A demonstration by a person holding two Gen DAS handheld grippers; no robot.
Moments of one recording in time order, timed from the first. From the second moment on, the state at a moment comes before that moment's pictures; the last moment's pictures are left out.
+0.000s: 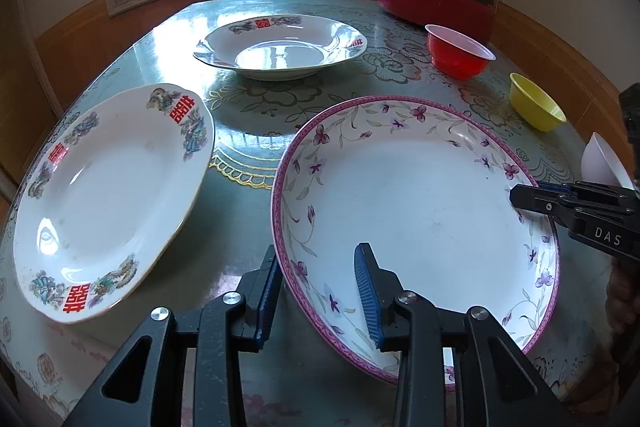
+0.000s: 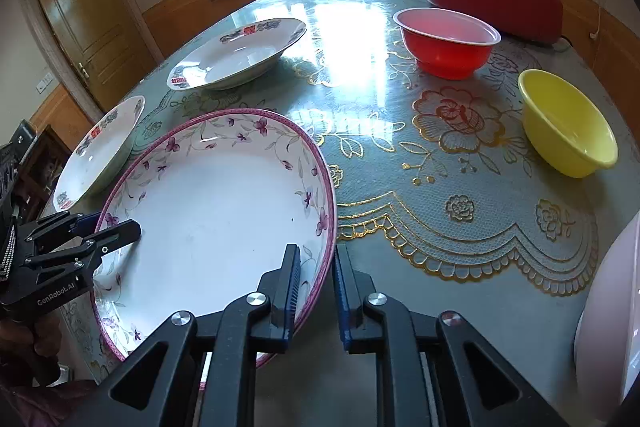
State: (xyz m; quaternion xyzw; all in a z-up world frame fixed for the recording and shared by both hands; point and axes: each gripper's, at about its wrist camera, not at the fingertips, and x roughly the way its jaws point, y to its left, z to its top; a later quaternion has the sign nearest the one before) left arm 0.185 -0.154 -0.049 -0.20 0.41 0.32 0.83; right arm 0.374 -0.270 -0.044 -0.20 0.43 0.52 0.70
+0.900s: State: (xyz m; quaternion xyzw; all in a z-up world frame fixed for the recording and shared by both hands) left arm 0.178 -0.148 -0.045 -0.15 0.42 0.25 0.86; right arm 0.364 -0.261 -0.042 -0.19 0.46 0.42 0.76
